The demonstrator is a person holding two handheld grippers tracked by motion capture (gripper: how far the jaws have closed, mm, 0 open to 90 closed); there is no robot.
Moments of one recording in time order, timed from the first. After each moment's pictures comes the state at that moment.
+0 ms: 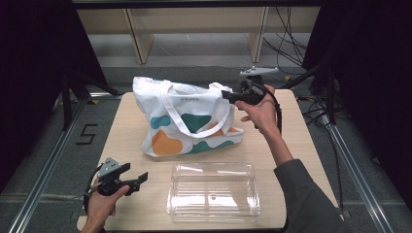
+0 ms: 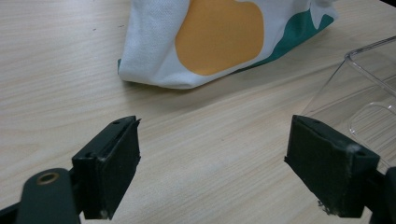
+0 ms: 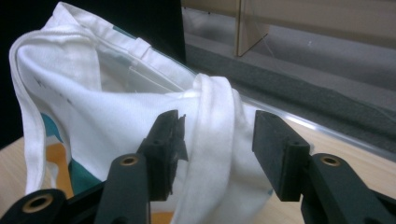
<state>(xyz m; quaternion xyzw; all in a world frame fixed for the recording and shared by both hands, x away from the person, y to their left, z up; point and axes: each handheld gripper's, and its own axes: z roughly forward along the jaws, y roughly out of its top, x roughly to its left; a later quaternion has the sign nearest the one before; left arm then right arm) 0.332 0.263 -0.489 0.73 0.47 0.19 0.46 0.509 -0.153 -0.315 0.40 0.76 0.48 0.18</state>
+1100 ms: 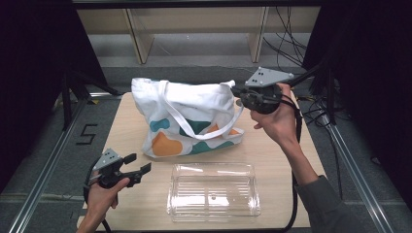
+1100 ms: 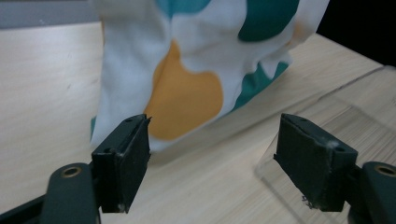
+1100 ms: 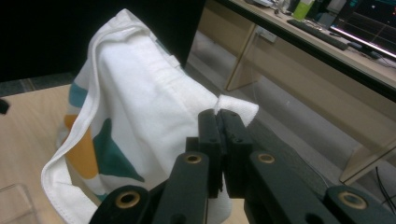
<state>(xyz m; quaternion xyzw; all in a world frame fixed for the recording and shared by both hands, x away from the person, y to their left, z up) 0.344 0.245 -0.443 0.72 0.42 0.18 0.52 0.423 -0.165 -0.262 0.24 0.80 0.46 0.30</state>
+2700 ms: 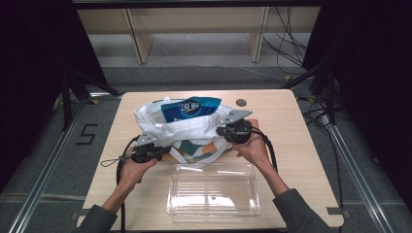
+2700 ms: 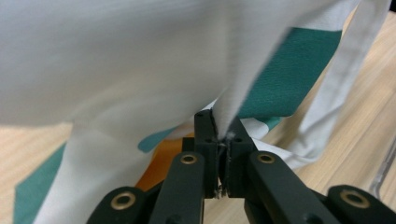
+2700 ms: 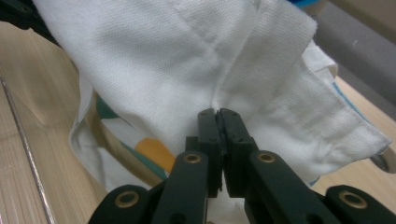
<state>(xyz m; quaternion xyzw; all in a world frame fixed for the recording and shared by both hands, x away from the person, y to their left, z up) 0.423 0.195 -0.479 0.78 0.38 0.15 0.47 0.457 -0.131 -0.407 0.24 0.87 0.38 0.21</state>
